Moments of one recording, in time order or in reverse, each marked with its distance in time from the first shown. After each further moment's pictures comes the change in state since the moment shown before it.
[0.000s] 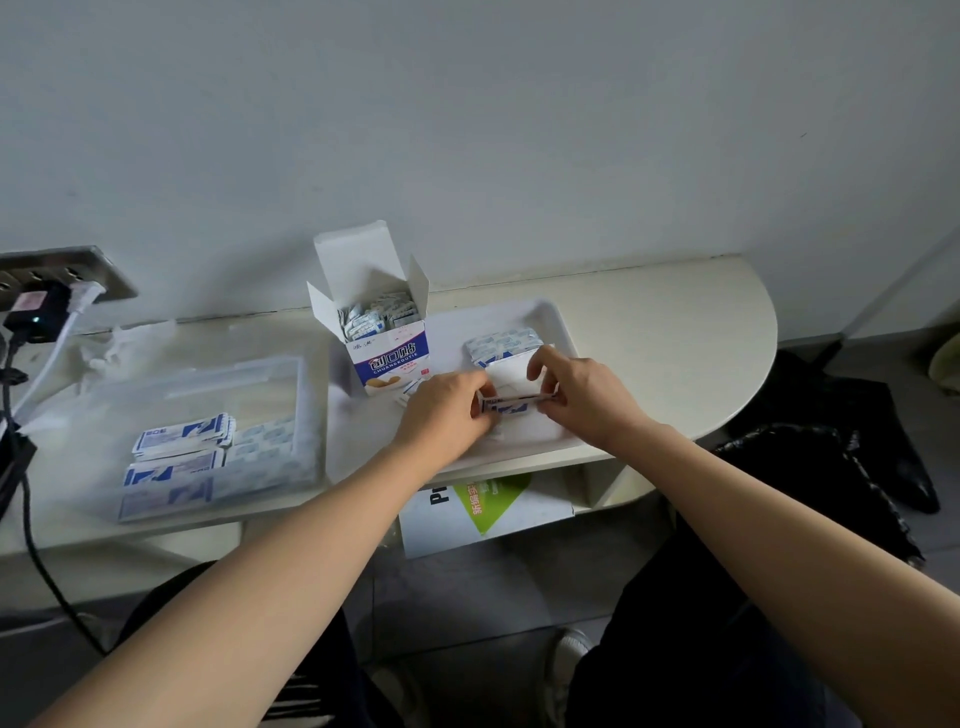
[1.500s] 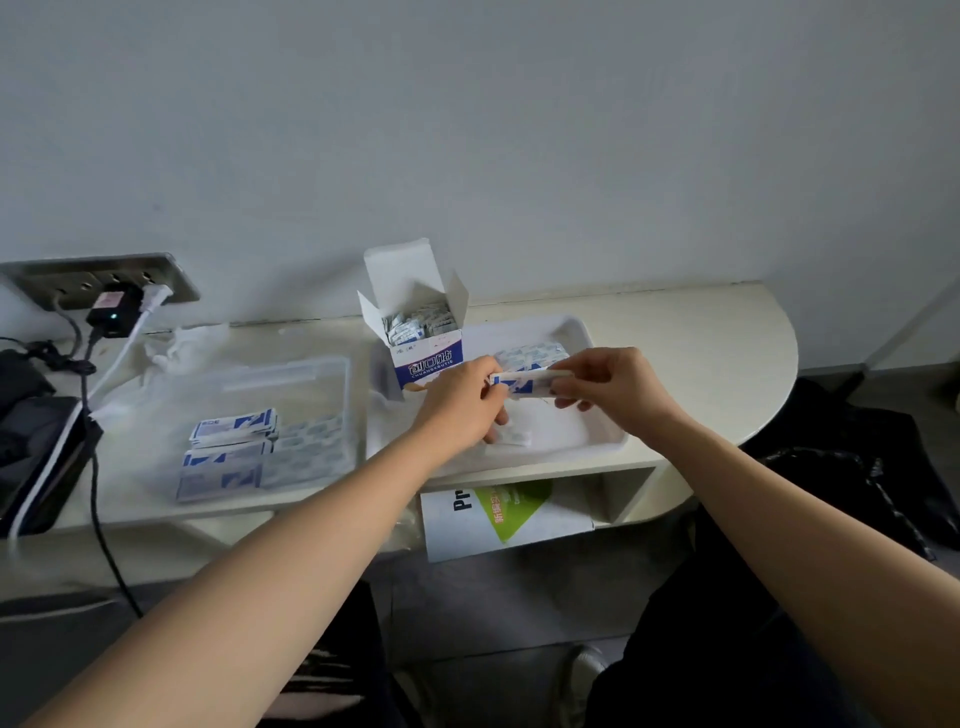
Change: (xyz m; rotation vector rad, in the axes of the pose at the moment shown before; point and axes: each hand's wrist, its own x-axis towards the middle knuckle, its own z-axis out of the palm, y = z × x) left_hand -0.017 0.009 -0.041 -0.334 -0.038 -0.104; right_hand -0.005 -0.023 -0.027 0.746 0.060 0.161
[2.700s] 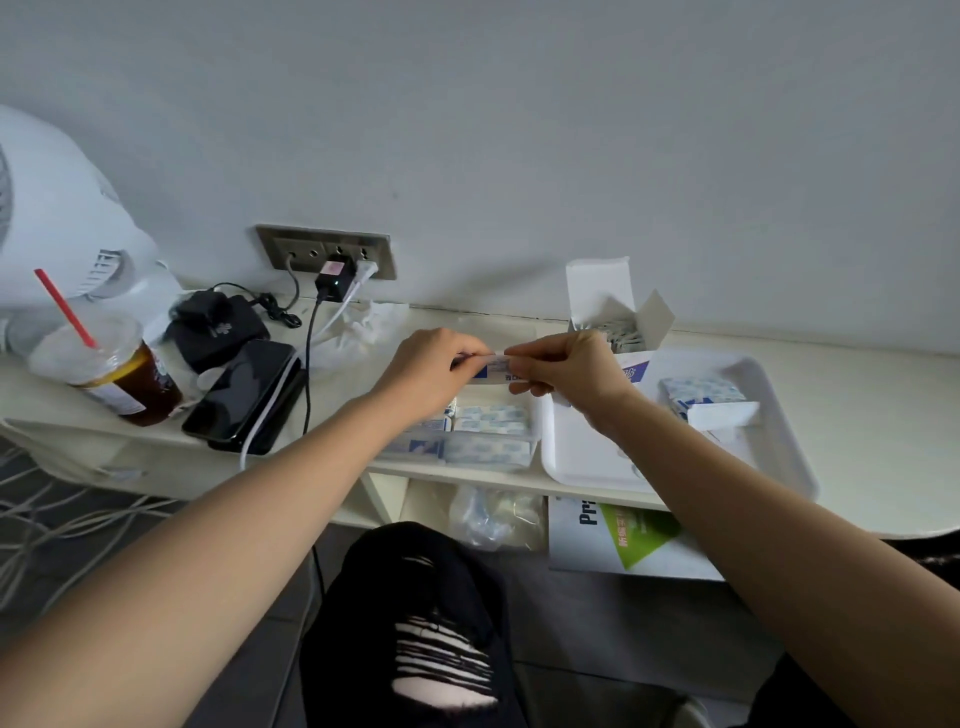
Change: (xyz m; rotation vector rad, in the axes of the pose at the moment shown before) left_hand -0.076 -0.106 -0.177 0.244 0.219 0.001; right_hand 0.034 -0.124 0.203 0.232 -0.223 0.019
